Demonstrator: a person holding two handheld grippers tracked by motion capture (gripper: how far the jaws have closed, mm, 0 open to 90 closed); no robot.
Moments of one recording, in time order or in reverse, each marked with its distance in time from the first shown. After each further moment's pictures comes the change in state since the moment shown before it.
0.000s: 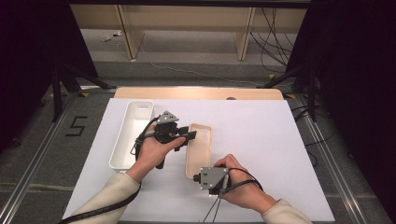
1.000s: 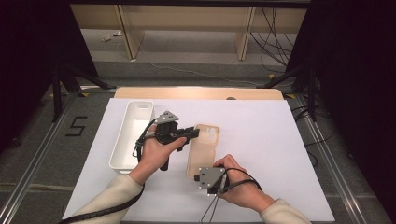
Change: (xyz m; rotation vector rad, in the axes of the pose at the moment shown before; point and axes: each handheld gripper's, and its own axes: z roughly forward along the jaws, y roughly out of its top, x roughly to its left) left arm -0.018 0.006 -0.009 -0.081 -0.094 -0.046; right arm 0.000 -0.005 0.010 0.049 0.001 0.007
